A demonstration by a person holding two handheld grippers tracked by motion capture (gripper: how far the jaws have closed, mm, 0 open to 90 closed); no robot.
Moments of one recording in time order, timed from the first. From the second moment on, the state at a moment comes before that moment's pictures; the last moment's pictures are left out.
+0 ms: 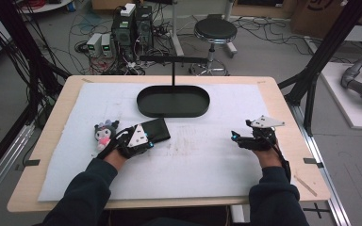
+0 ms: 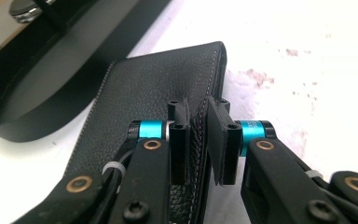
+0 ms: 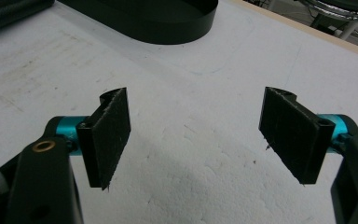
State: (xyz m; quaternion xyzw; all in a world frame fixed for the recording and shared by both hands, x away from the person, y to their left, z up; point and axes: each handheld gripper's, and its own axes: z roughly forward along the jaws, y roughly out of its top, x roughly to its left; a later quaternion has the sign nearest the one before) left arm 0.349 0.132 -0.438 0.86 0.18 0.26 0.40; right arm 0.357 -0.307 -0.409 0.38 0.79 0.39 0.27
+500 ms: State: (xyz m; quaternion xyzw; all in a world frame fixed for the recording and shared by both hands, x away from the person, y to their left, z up) left arm 0.346 0.138 -0.424 0.83 0.21 0.28 0.43; right arm 0.357 -0.307 -0.409 0.39 0.79 0.39 0.27
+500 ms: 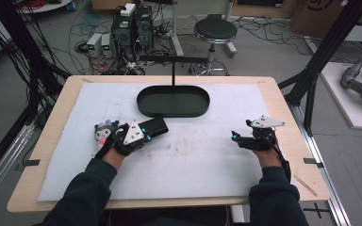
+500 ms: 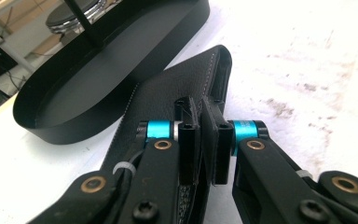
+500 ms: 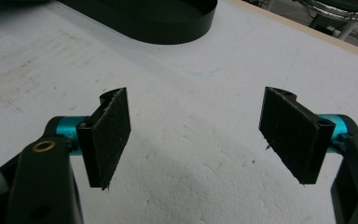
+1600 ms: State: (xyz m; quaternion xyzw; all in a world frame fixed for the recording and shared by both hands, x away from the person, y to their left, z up) left arm 0.364 0.143 -0.387 0.79 0.32 0.15 0.50; right arm 0.355 -0.310 -0.408 0.39 0.79 0.40 0.27
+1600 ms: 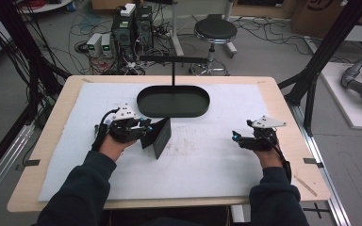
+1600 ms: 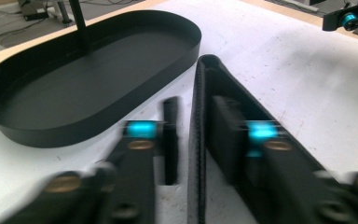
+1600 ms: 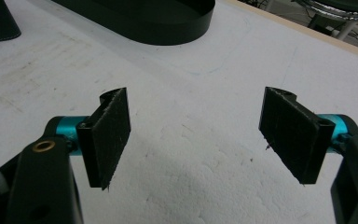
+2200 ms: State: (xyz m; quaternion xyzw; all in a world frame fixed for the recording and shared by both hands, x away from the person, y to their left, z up) left arm 0.345 0.123 -0.392 0.75 0.33 0.17 0.54; right arm 0.355 -0.309 -0.408 0.38 0.79 0.40 0.27
